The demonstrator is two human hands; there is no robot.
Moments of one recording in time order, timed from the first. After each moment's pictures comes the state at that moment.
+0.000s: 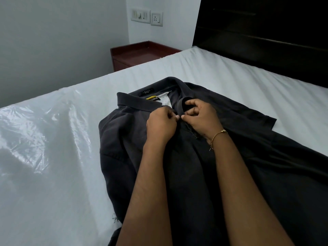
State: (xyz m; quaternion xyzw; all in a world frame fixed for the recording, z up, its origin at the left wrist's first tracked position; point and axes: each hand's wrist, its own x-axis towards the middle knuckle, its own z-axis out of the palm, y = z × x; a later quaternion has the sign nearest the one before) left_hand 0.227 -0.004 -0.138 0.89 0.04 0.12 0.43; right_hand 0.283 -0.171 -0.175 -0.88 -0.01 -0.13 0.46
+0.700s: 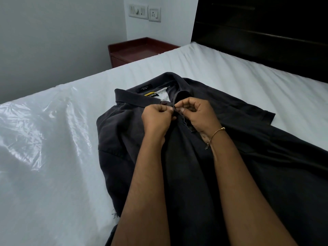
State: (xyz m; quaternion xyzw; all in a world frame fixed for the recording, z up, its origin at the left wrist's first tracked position) left_hand 0.209 -0.015 -0.124 0.67 0.15 0.07 0.73; right_hand 0.274 -0.164 -0.181 -0.81 -0.07 -0.09 0.58
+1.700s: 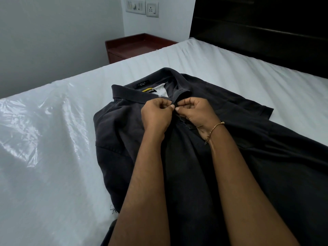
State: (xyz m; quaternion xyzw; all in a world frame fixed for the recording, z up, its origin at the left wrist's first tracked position) left_hand 0.216 -0.017 -0.132 0.72 0.11 0.10 0.68; right_hand 0.297 -0.167 -0.202 -0.77 0.02 -0.04 0.63
